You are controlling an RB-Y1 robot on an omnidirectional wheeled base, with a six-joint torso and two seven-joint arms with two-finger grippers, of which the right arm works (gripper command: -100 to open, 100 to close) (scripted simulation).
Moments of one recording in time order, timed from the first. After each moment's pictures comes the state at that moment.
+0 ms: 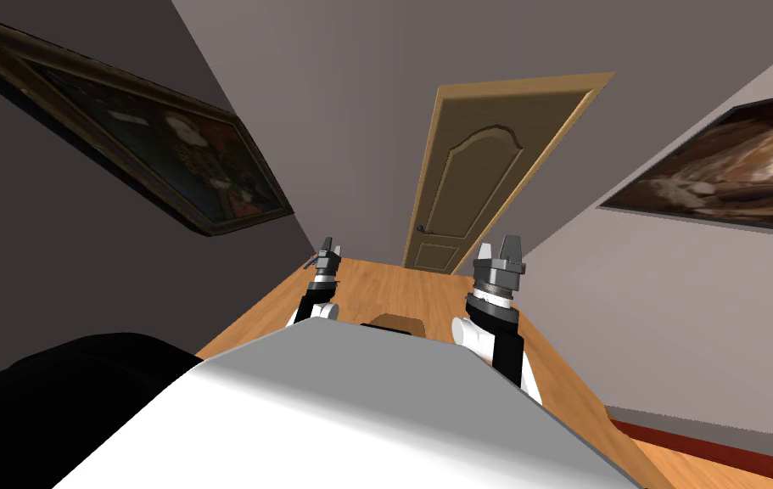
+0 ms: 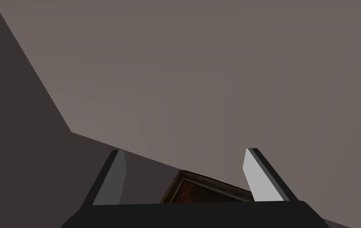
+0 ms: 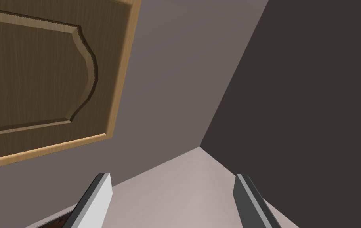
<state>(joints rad) 0.45 0.02 -0.05 -2.36 0.01 -0.45 0.14</state>
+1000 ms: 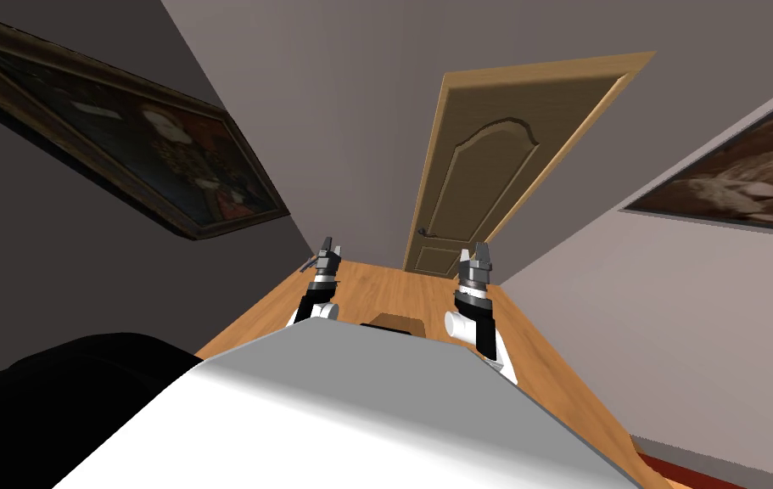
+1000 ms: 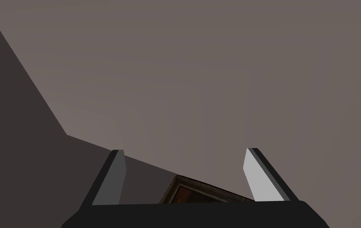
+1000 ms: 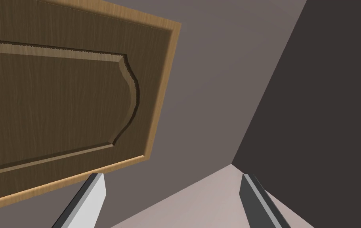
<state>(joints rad) 0.36 -0.03 -0.05 -2.14 -0.01 -0.49 0.10</state>
